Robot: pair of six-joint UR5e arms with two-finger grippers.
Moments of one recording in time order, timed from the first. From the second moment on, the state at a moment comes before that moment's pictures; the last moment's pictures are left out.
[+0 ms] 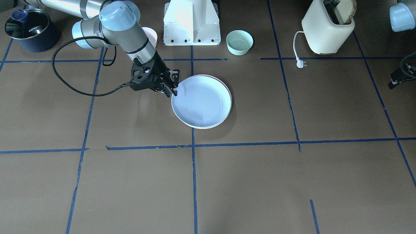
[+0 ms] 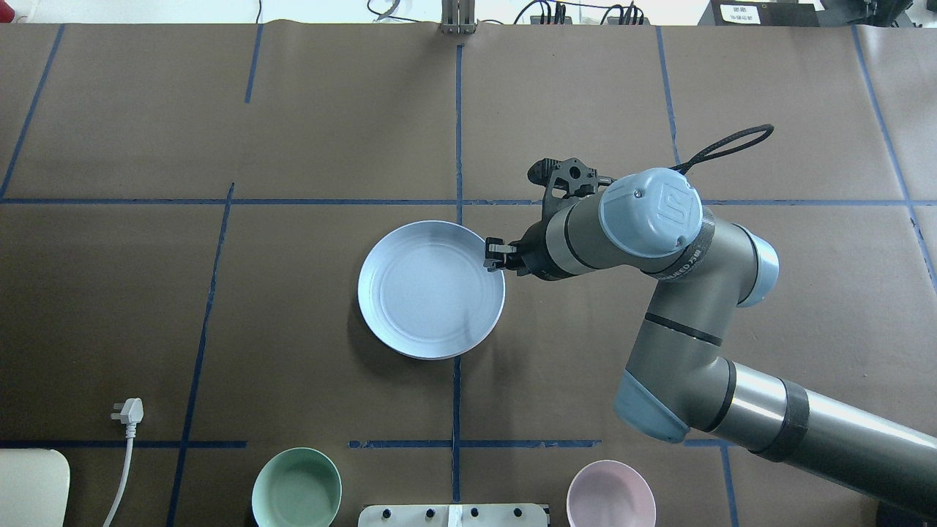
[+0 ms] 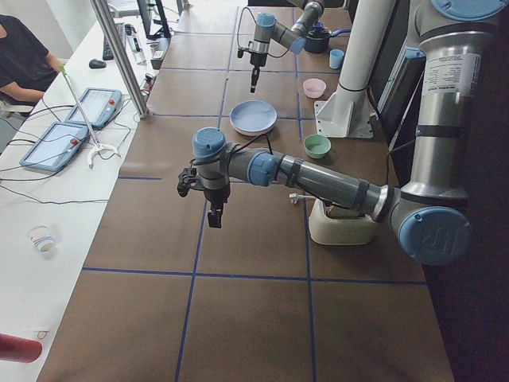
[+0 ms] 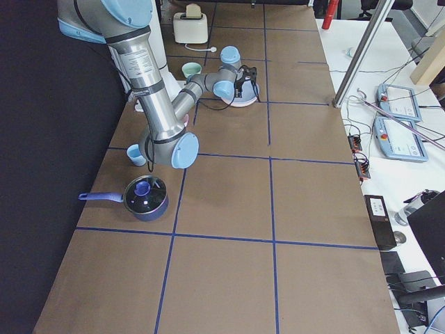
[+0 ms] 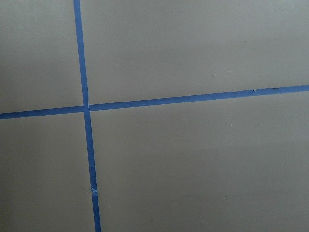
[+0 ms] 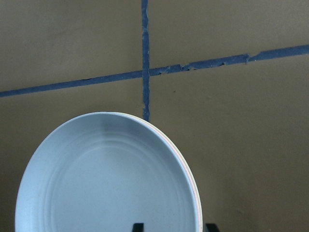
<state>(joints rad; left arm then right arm) -1.35 -1.60 -1.83 -1.52 -2.30 -0.23 0.54 -1.06 1.75 -1.14 1.87 1.36</state>
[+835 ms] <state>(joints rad) -1.46 -1.59 -1.73 -1.51 -2.30 -0.05 0.89 -1.14 1.76 -1.44 2.12 0.98</state>
